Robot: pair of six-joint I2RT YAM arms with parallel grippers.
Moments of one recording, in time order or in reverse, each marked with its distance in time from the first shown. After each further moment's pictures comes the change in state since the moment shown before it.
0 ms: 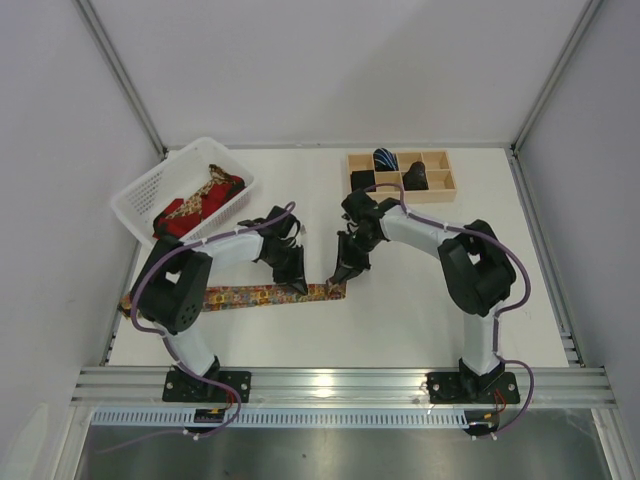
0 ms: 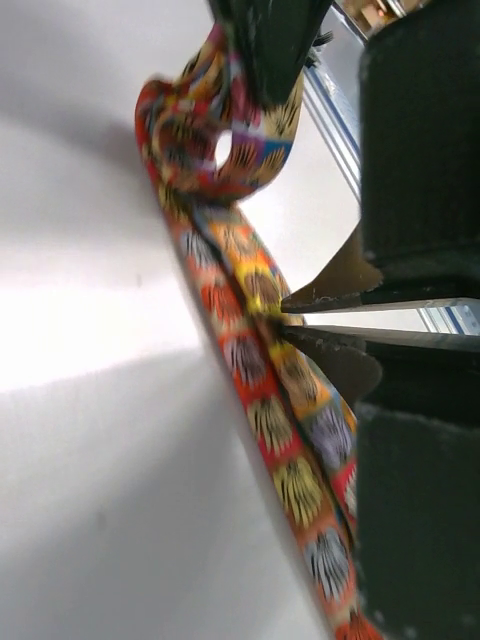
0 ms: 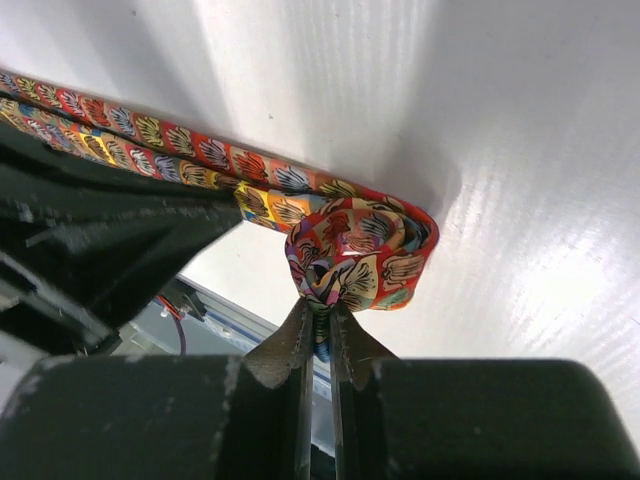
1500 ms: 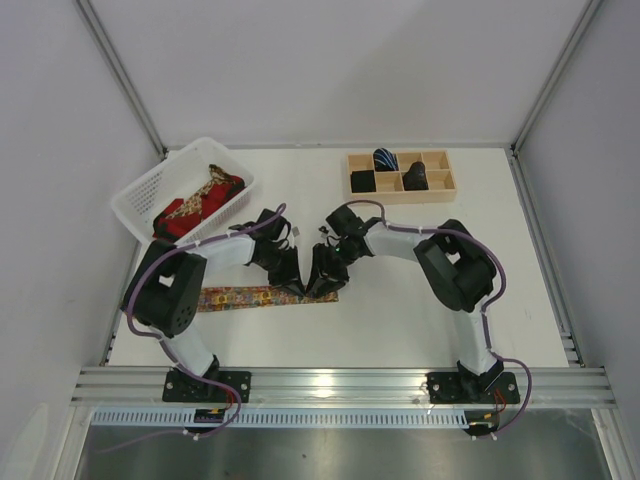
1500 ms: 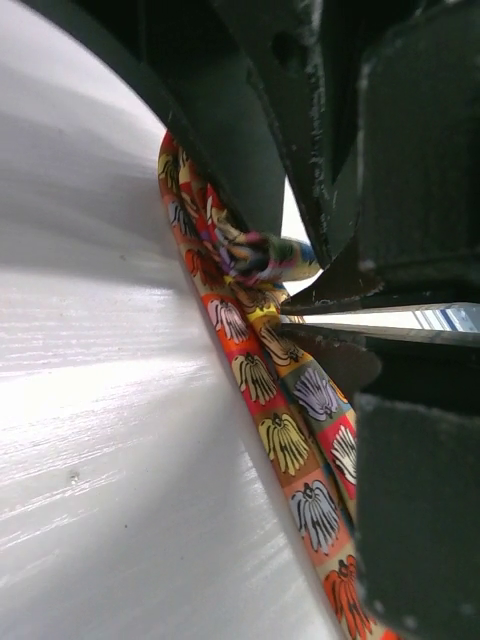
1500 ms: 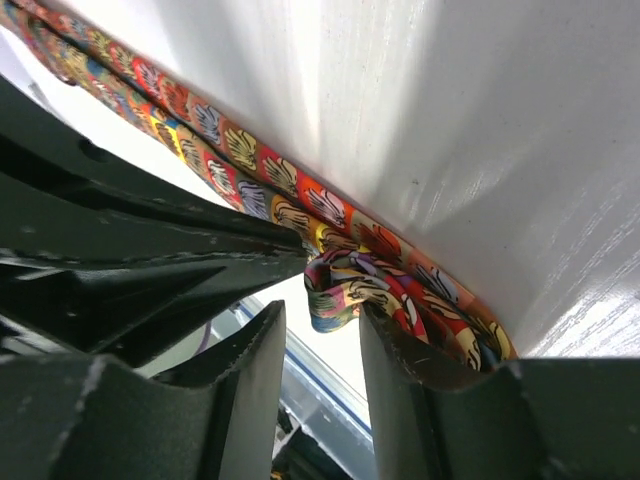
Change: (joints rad) left arm 0.072 -0.028 -0.089 0.061 0.071 -0.001; right arm 0.087 0.115 -0.052 0.303 -0.186 0.043
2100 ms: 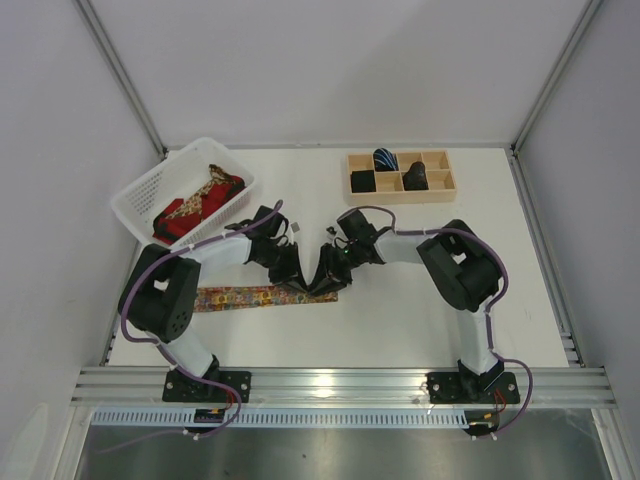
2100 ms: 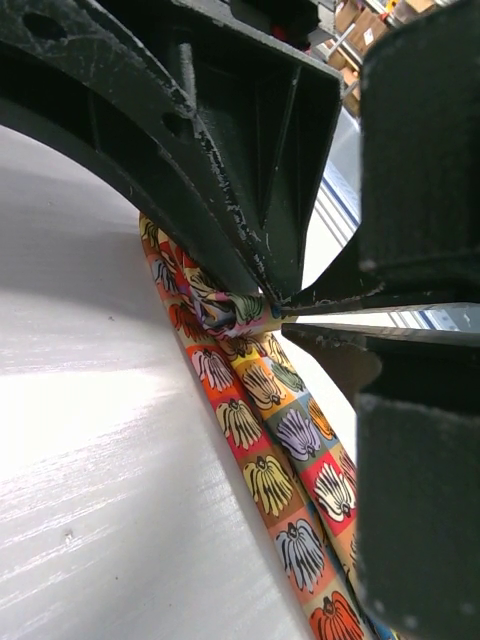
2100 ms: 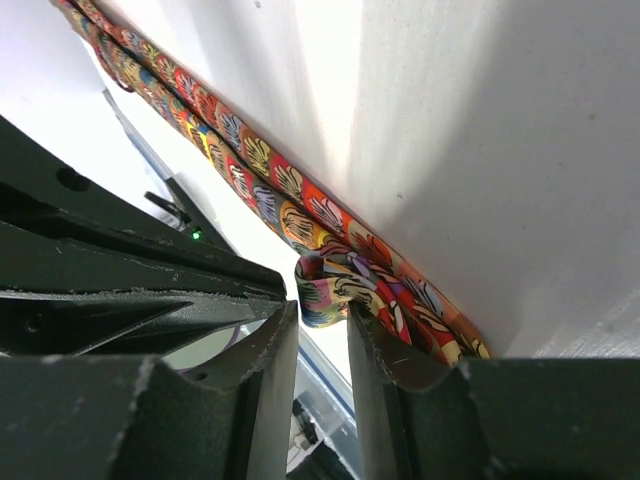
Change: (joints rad) left arm 0.009 -0.047 0.002 0.005 0.057 -0.013; right arm -0.045 -0.029 -0.165 0.285 -0.098 0.097
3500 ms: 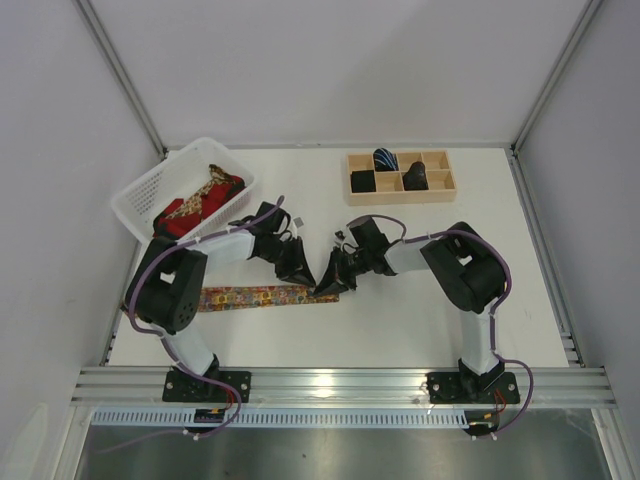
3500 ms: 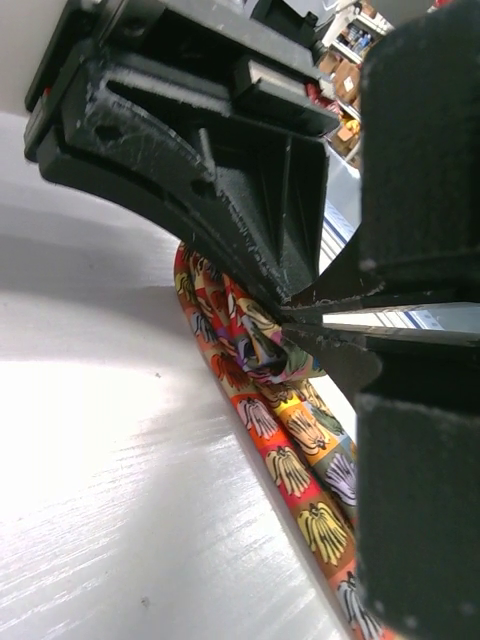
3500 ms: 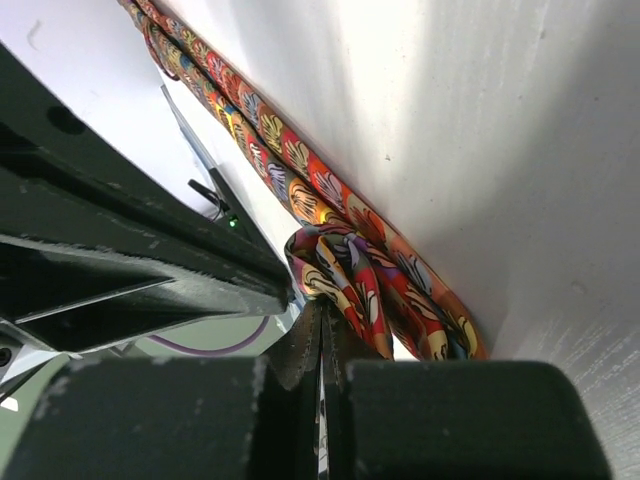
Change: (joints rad) left arm 0.008 0.054 0.037 0.069 0.095 -0.062; right arm -0.034 -0.037 -0.183 0.296 -0.090 0.137
